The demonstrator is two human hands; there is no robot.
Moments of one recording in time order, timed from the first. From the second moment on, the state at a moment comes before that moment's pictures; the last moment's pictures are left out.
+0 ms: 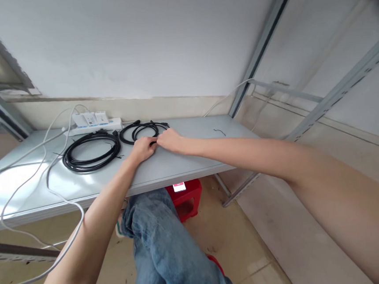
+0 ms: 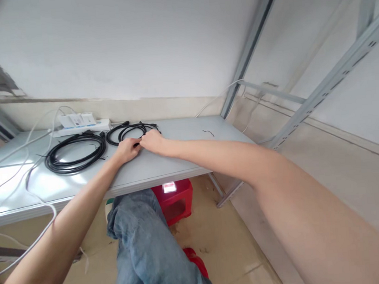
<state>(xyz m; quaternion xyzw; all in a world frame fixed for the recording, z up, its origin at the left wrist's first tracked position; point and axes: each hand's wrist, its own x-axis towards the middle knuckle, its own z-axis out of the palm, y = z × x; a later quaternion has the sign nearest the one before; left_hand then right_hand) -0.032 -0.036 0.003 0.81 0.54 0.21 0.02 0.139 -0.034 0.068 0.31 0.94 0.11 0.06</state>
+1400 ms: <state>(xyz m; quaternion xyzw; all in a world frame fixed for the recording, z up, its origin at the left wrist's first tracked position) -0.028 -0.041 0.006 0.83 0.53 0.18 0.01 0.157 -0.039 0.063 0.21 0.94 0.26 0.08</state>
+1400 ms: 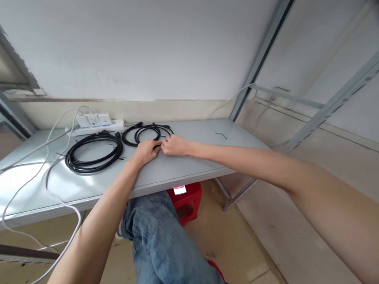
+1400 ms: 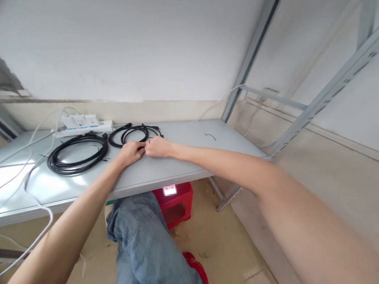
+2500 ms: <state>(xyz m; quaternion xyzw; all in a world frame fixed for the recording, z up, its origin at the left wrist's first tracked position) -0.027 -0.044 0.008 0.82 0.53 0.20 0.00 0.139 -0.042 0.048 -0.40 -0.16 0.81 0.40</state>
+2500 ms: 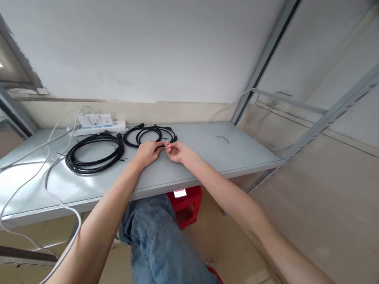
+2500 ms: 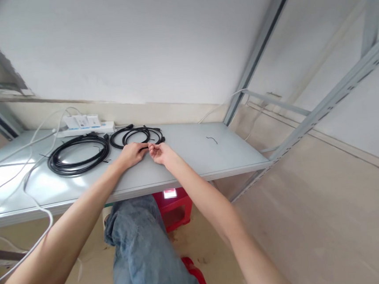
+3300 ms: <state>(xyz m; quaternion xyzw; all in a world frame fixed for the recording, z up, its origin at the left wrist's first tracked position) -0.026 -0.040 0.003 0.81 0.56 0.16 -0.02 0.151 -0.035 0.079 0.20 0.94 0.24 0.12</state>
